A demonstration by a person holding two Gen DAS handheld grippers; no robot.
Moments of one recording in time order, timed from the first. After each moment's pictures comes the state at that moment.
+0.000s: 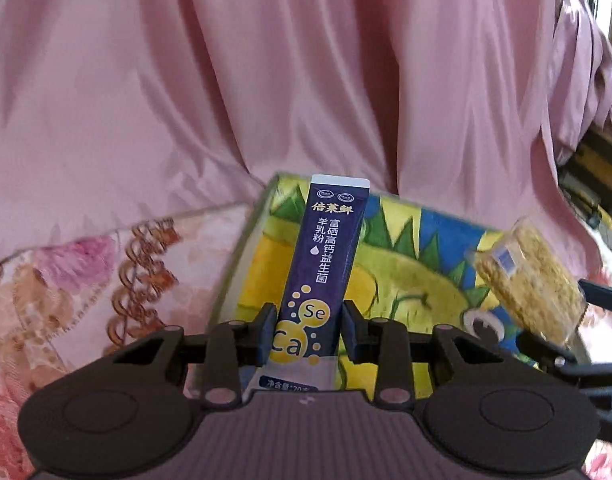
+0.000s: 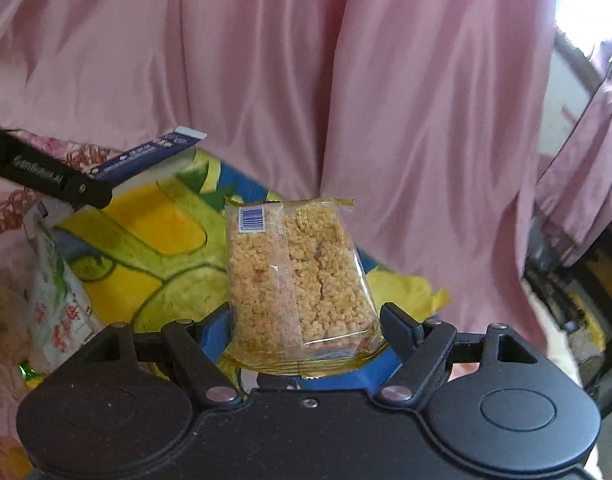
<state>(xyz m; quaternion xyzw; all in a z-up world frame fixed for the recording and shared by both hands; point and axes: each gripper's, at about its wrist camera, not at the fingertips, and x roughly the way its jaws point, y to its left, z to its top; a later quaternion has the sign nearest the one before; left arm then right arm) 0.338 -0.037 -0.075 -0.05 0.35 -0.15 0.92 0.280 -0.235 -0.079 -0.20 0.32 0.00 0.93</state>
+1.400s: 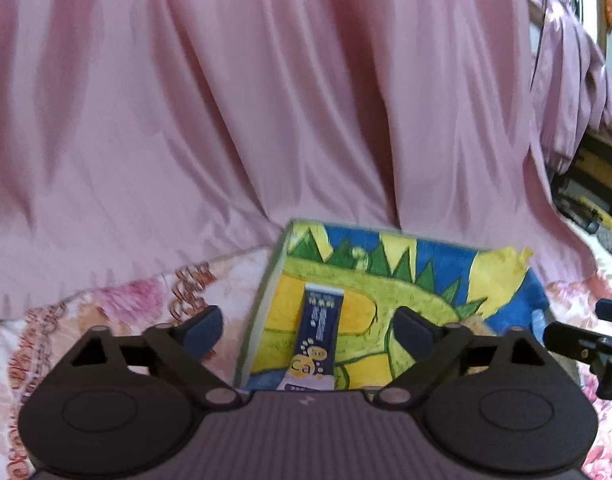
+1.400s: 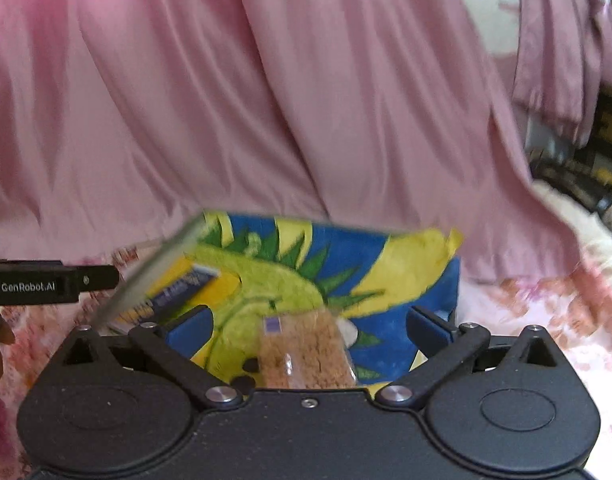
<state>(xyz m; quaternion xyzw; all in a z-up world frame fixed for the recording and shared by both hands) 0.278 -0.035 -0.023 -0.02 0.28 -0.11 0.95 0.240 -0.268 -0.029 0.03 0.30 0.01 0.95</state>
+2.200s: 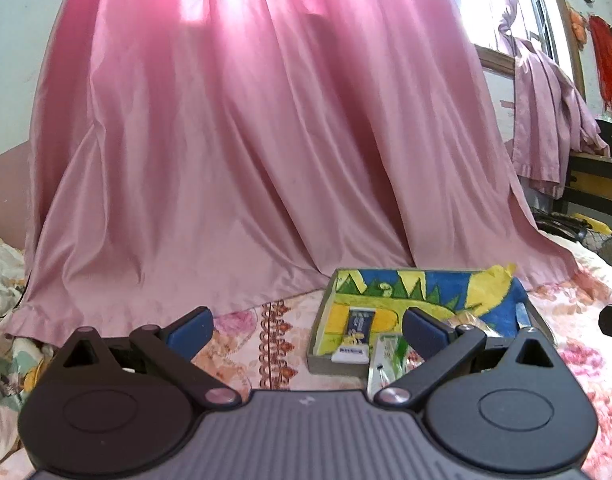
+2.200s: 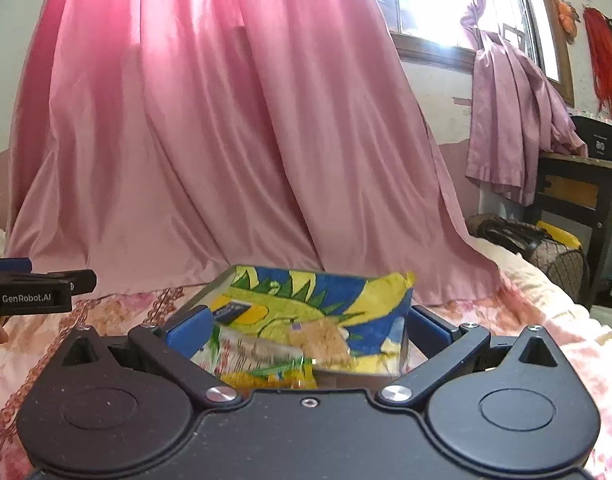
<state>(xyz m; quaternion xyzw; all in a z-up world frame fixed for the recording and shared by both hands) 0.106 -0.006 0.021 0.04 0.17 -0.05 0.98 0.053 -0.243 0.028 0.02 0.19 -0.02 0.98</state>
